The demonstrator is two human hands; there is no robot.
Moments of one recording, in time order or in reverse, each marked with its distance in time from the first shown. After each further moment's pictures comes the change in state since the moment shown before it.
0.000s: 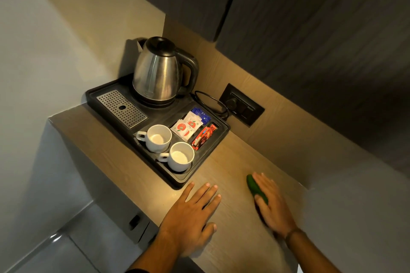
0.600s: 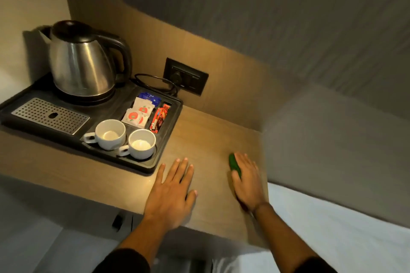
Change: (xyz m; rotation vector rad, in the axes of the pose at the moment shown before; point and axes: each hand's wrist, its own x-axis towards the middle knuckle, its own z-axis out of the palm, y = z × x) left_hand -0.004 0.000 0.013 0.096 0.019 0.035; right_hand -0.092 -0.076 0.019 -0.048 0.248 0.489
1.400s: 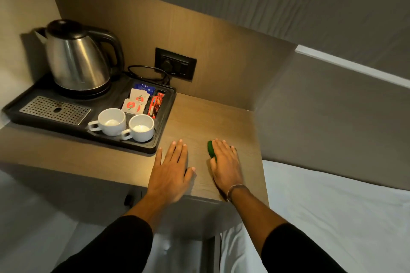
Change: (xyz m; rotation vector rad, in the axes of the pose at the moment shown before) left_hand -0.013 -0.002 -0.019 -0.004 0.004 -0.003; right_hand -0.034 -0.063 0.034 -0.040 0.026 0.018
